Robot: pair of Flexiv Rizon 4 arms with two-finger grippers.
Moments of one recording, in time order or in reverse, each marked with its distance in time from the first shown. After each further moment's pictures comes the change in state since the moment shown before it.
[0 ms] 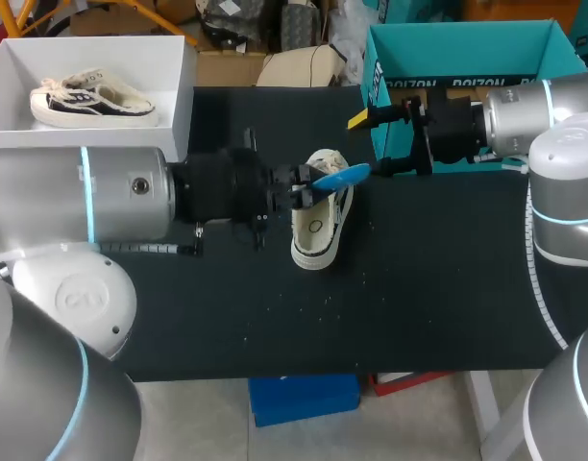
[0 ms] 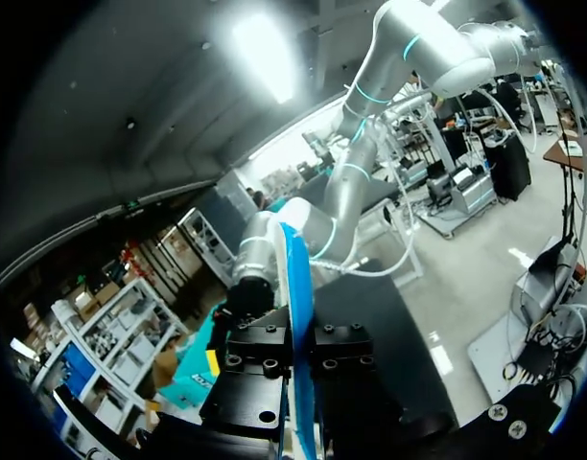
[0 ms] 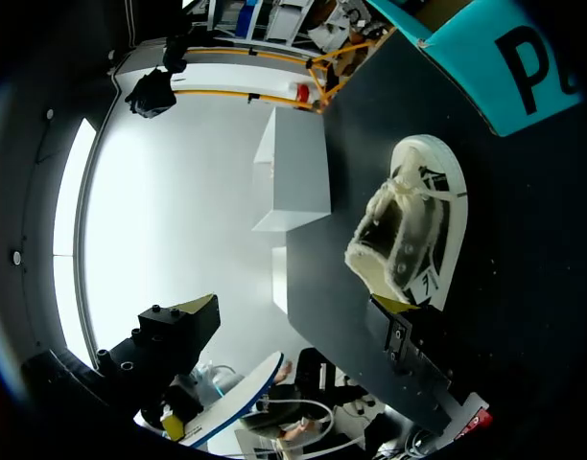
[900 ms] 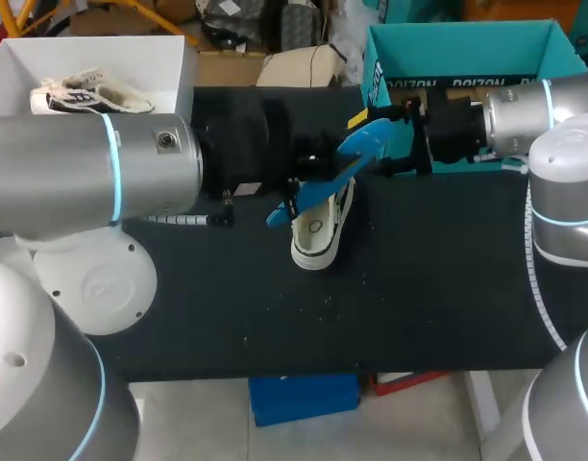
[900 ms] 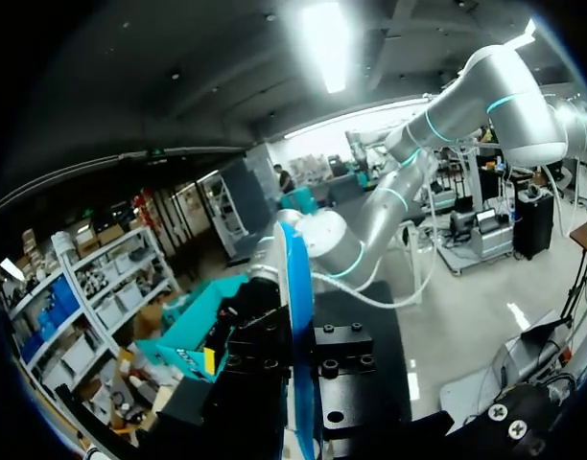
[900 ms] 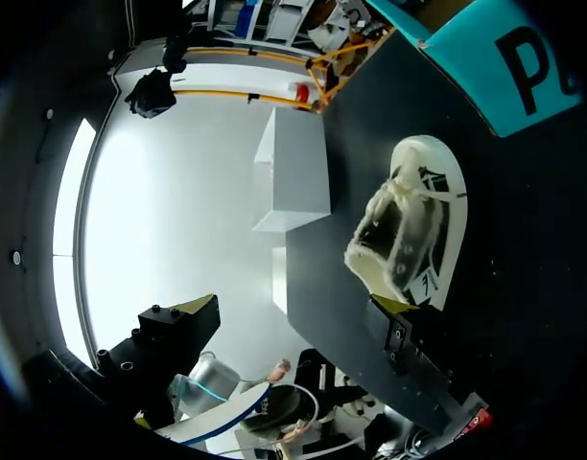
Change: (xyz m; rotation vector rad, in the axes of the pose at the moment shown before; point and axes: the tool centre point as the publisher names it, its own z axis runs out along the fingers) left arm -0.026 -0.034 0.017 -0.081 -0.052 -0.269; right arm 0.000 0.000 0.000 0.000 -0.001 -0.001
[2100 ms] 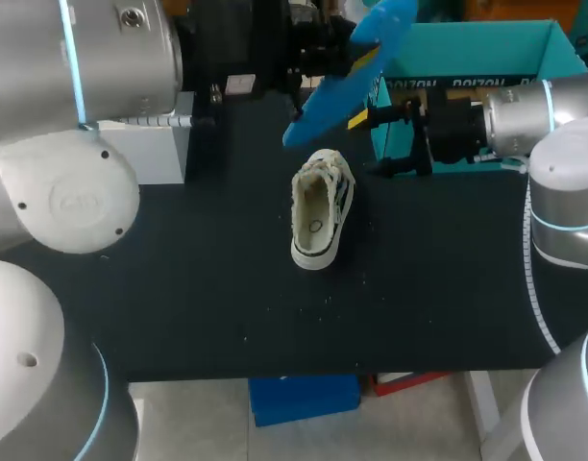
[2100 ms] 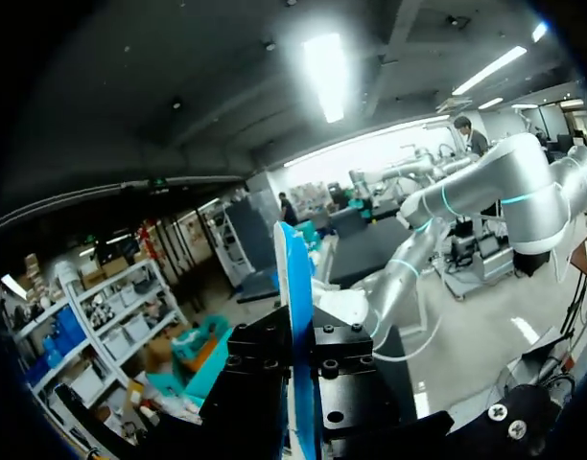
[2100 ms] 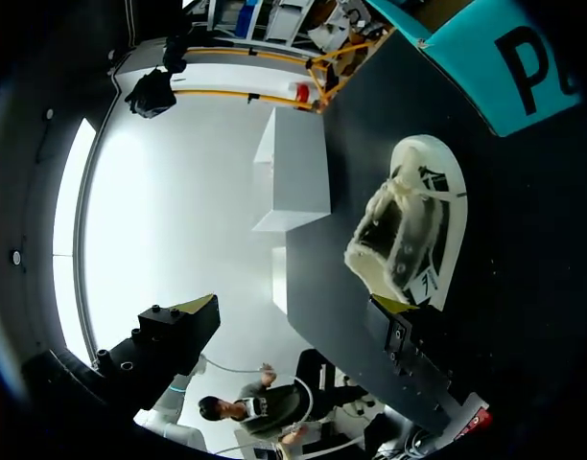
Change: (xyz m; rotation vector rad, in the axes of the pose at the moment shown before) left arm -0.047 -0.122 -0.027 0.103 -0.020 0.056; right arm 0.000 0.000 0.000 0.000 0.000 0.000
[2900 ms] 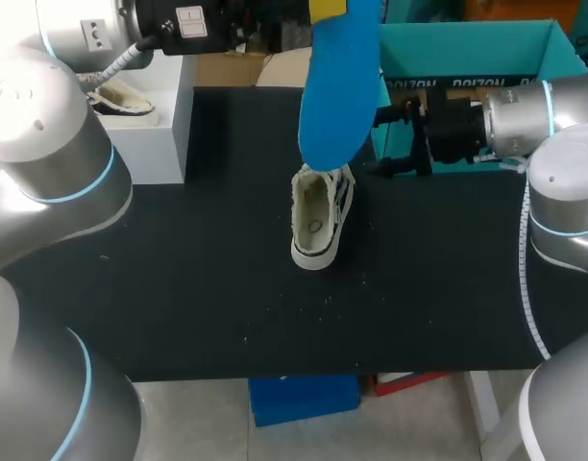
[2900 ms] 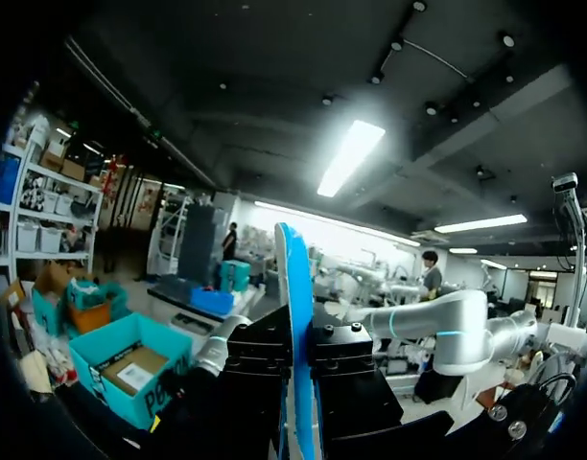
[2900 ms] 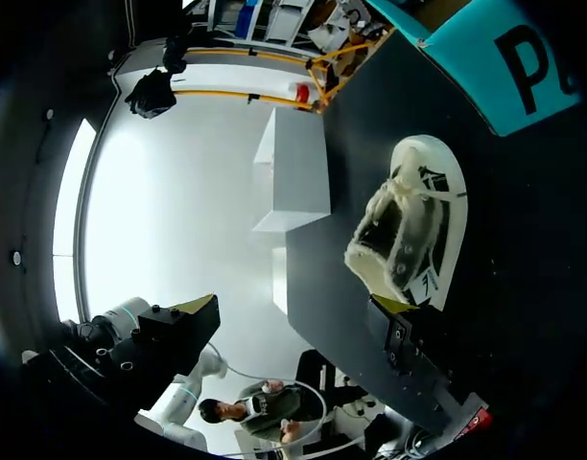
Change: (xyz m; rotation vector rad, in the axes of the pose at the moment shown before) left arm -0.032 -0.019 -0.019 0.271 0.346 -0.599; right arm -0.001 0.000 0.000 -0.002 0.002 0.000
